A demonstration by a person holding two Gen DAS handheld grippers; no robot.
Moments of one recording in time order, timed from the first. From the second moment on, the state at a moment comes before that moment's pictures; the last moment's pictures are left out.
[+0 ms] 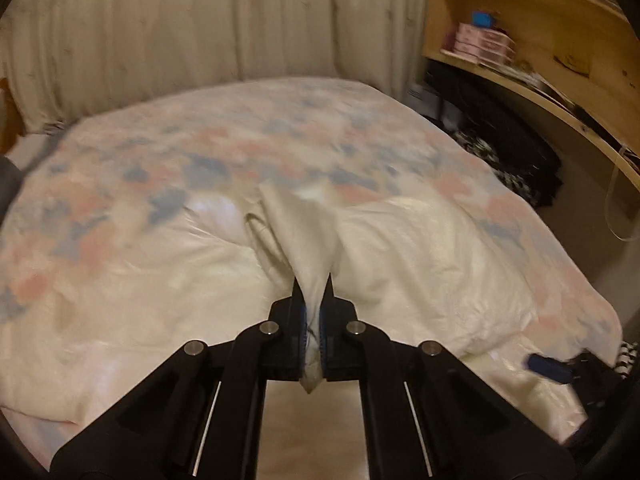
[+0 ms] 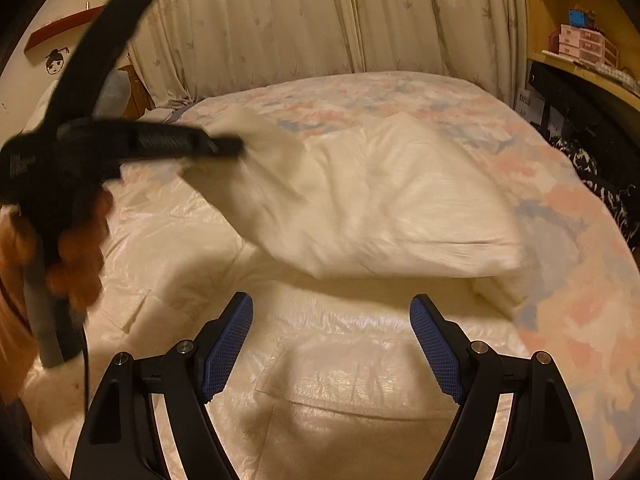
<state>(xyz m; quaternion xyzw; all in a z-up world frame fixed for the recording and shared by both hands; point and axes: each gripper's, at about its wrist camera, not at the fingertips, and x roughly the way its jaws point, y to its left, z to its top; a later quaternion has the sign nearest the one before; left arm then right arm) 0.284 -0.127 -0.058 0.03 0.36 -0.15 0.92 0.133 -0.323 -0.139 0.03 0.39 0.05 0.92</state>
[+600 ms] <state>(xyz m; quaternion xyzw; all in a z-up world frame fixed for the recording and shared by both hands) 0.324 -0.004 -0.145 -0.07 0.48 -0.13 0.87 0.179 -0.464 -0.116 0.18 0.44 -0.01 0.88</state>
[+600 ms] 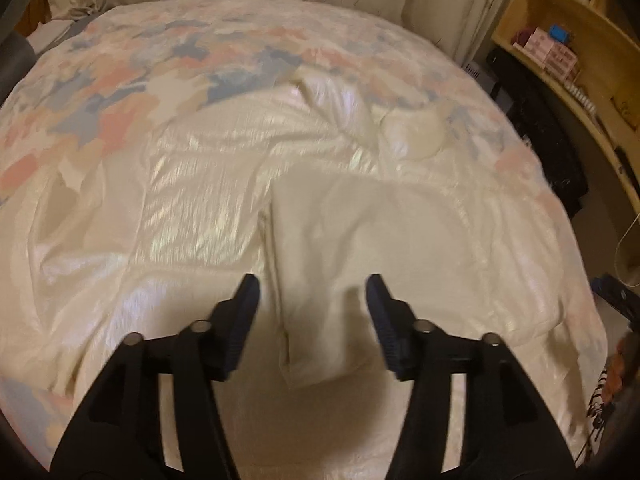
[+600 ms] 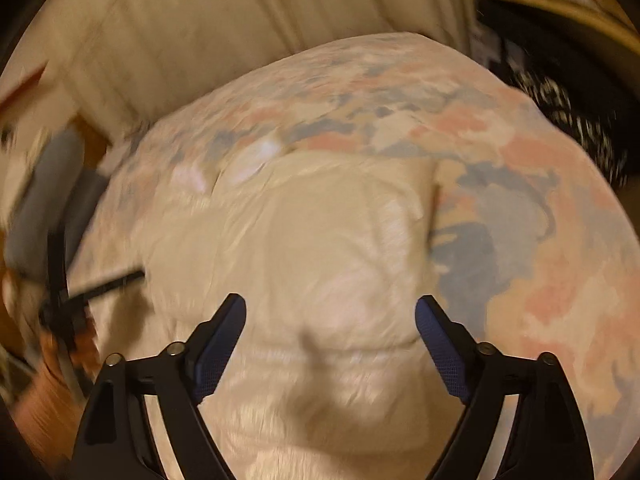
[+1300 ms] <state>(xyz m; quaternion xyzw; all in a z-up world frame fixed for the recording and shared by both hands) 0.382 -0.025 -0.153 -0.08 0.45 -0.08 0.89 0.320 -0.530 -0.197 0.25 0.44 -0.02 0.86</state>
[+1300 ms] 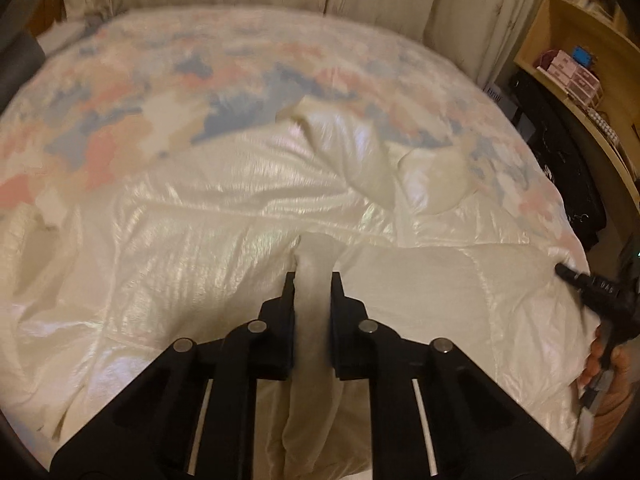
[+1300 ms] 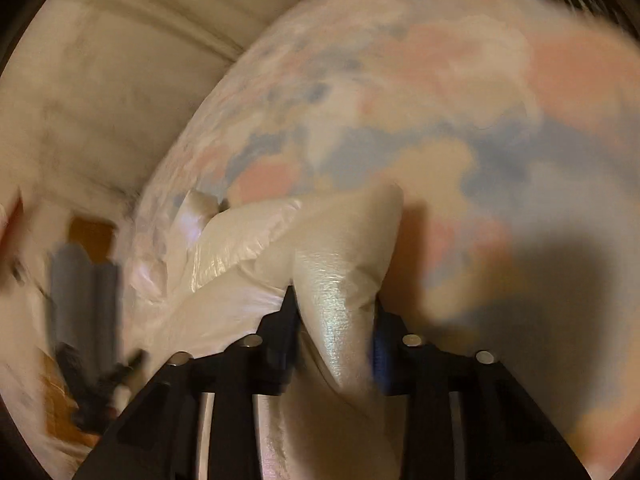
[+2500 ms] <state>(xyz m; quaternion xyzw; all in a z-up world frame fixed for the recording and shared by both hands) 0.320 -0.063 -0.183 0.01 0.45 -0.02 0.89 0.240 -0.410 -0.184 0.03 0.46 -0.16 0.87</state>
